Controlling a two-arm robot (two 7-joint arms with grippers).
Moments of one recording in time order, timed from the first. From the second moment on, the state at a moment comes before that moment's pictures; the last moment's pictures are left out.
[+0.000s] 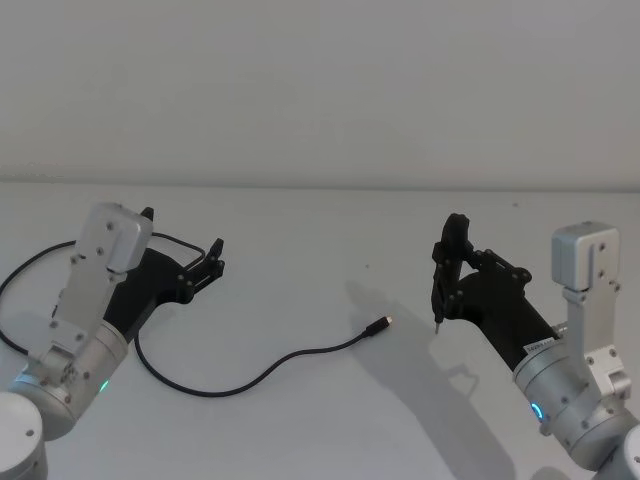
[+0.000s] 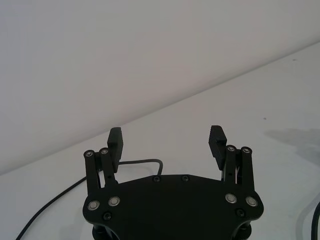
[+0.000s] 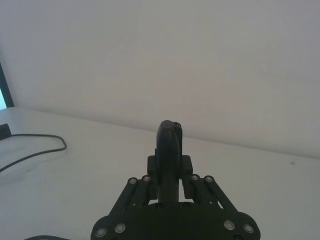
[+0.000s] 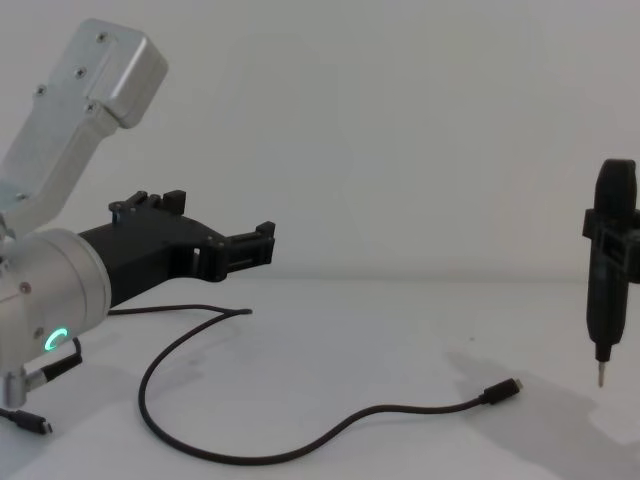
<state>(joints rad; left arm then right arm) -0.24 0.38 0.45 -1.63 -0.20 0.01 -0.01 -0.01 0.34 -0.23 -1.77 0.29 0.03 0.07</state>
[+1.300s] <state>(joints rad) -0.24 0.38 0.45 -1.63 -0.20 0.01 -0.01 -0.01 0.34 -0.23 -1.77 0.29 0.03 0.07</state>
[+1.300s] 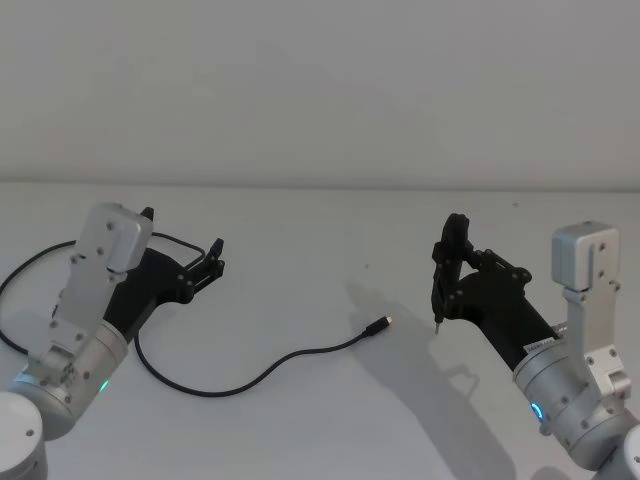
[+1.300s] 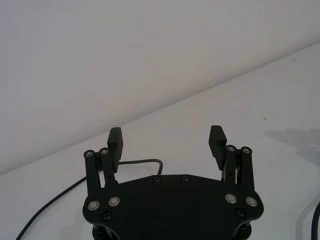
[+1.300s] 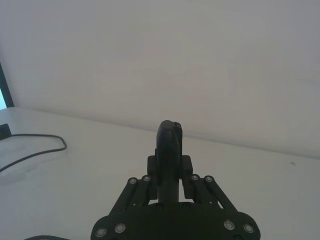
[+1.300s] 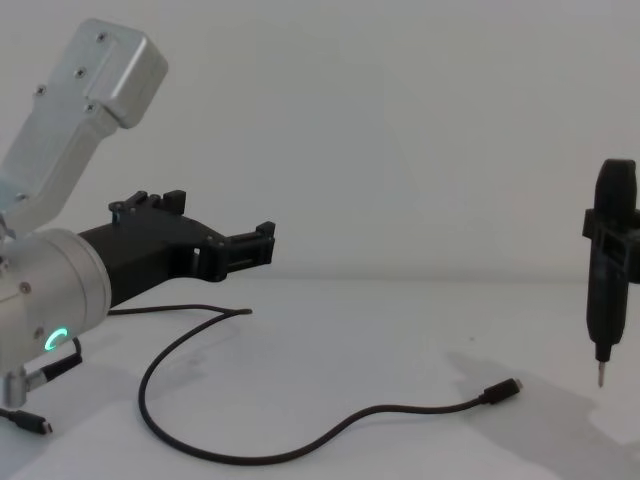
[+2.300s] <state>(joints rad) -0.26 0.46 0.46 -1.68 -0.27 0.11 -0.20 -0.01 0.34 -0.23 -1.77 0.29 0.03 0.07</state>
